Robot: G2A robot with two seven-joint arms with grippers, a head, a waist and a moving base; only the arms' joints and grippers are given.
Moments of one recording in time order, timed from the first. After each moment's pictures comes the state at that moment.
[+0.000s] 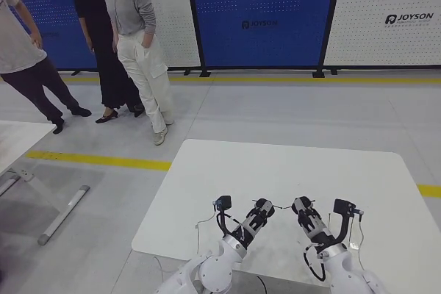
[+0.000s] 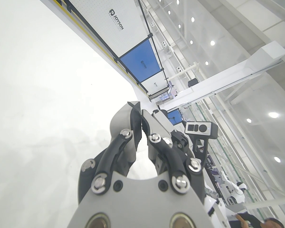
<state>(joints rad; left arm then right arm) 1.51 -1.27 -0.90 -1.65 0.19 -0.11 0.20 -1.55 -1.16 1.09 -1.76 -0.42 -0.04 0.02</state>
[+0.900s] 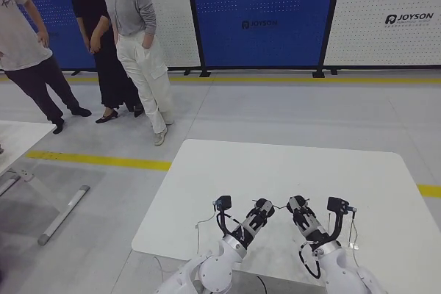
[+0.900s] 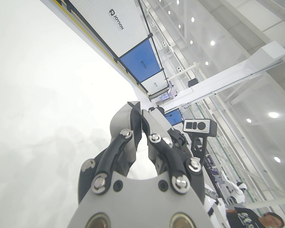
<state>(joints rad) 1.51 -1.27 -0.90 -1.65 0.19 -0.11 0.20 -1.52 -1.19 1.07 -1.72 -0.43 -0.04 0.03</state>
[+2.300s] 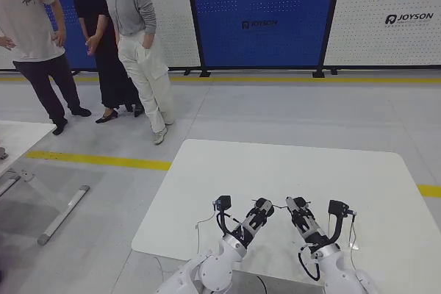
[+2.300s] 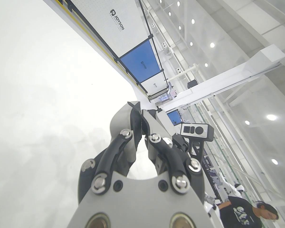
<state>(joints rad) 1.51 -1.28 -0.91 -1.64 0.18 -0.11 0.20 -1.55 -1.22 1.09 -1.71 -0.42 -0.10 0.02</state>
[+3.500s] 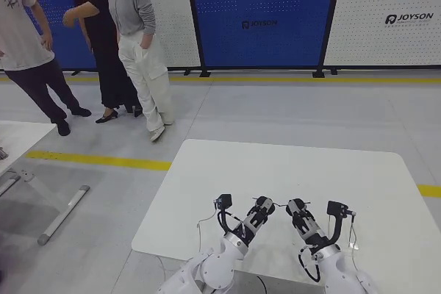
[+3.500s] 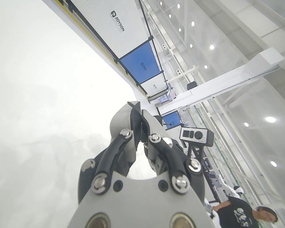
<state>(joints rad) 1.50 -1.30 -0.92 -1.63 0.17 -0.10 0.20 -1.56 -1.23 1.11 -1.71 -0.47 -0.10 0.05</state>
